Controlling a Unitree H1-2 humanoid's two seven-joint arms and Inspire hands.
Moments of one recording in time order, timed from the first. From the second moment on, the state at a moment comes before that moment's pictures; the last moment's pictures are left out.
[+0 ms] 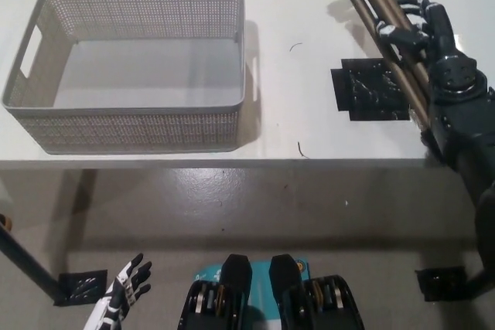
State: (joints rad) left_arm 0.18 0.16 0.00 0.08 -0.07 -0.28 -0.18; right_arm -1.18 -0.18 -0.20 1.32 -0.23 -0.10 -0.14
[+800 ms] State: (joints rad) left_arm 0.21 0.15 -0.02 0.10 -0.06 -0.30 -0.18; right_arm -1.18 -0.07 0.02 0.71 -0.21 0.06 -0.09
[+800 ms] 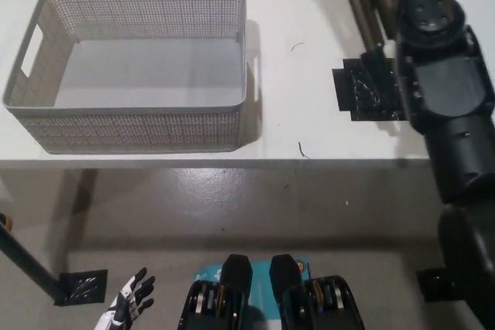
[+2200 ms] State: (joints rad) left_arm 0.13 0.16 -0.07 0.12 -0.02 -0.32 -0.20; right_arm -1.42 0.13 0.81 1.39 -0.71 -0.10 -0.29
